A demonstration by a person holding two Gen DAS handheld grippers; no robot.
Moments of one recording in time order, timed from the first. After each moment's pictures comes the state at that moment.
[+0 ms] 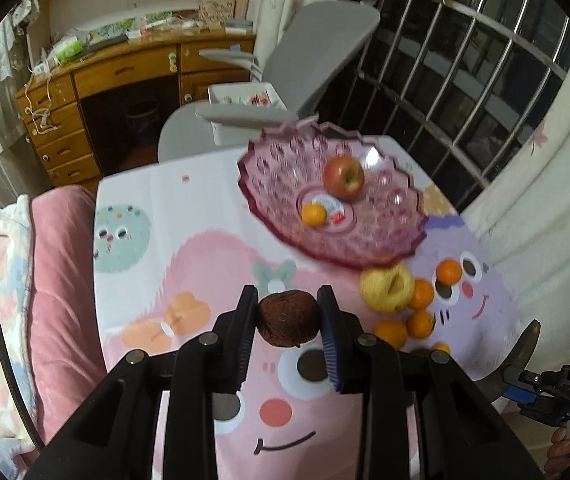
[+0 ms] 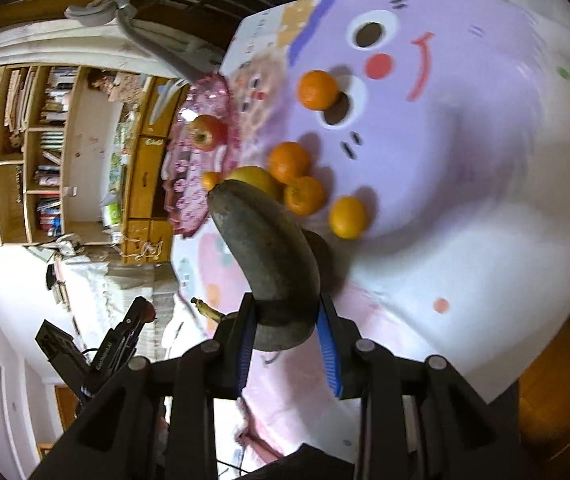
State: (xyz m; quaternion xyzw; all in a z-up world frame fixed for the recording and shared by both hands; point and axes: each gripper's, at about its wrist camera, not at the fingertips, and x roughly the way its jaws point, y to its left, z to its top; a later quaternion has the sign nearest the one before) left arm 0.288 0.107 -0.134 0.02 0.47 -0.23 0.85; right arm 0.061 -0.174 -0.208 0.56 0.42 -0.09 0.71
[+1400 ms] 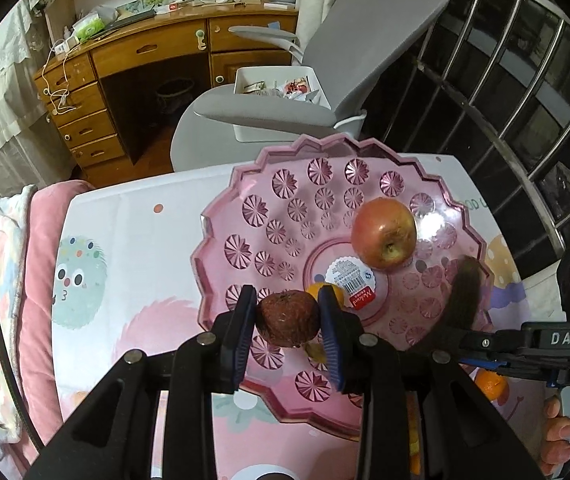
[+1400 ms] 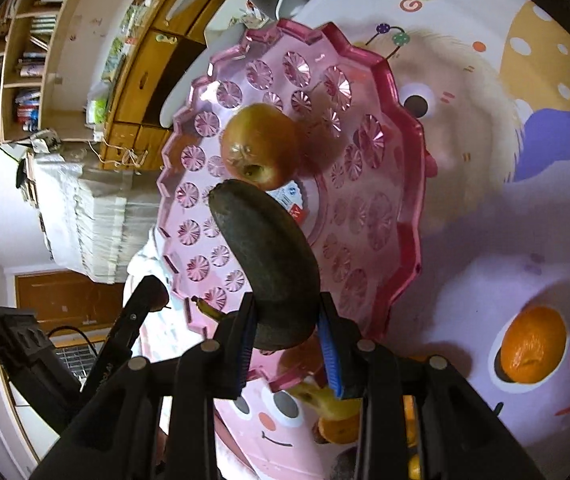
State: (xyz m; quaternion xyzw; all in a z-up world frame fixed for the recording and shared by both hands) left arm 0.412 -0.004 -0.191 0.02 0.51 -0.14 0.85; right arm 0.341 -0.226 -0.244 0.43 0.58 0.05 0.69
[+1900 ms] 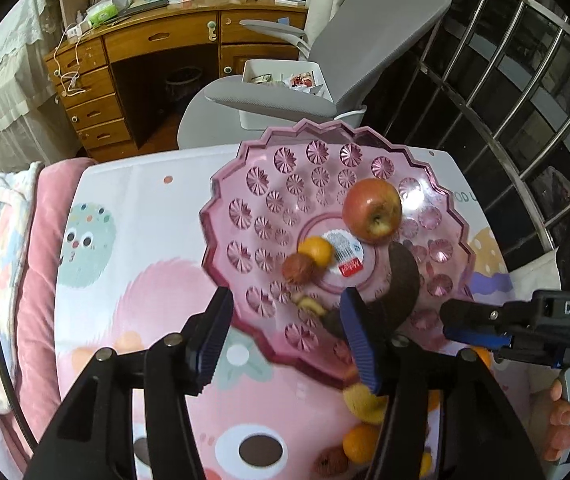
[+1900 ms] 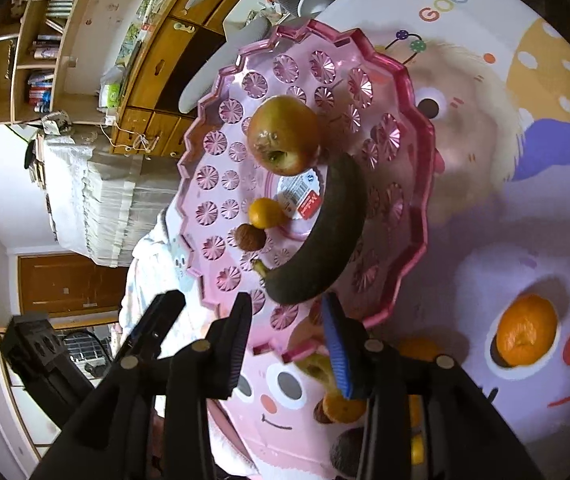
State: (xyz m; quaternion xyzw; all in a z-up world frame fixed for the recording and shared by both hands) left arm 0.372 0.009 -0.175 -0.01 0.52 -0.13 0.84; right arm 0.327 -0.223 -0.219 0.42 0.58 0.07 0.69
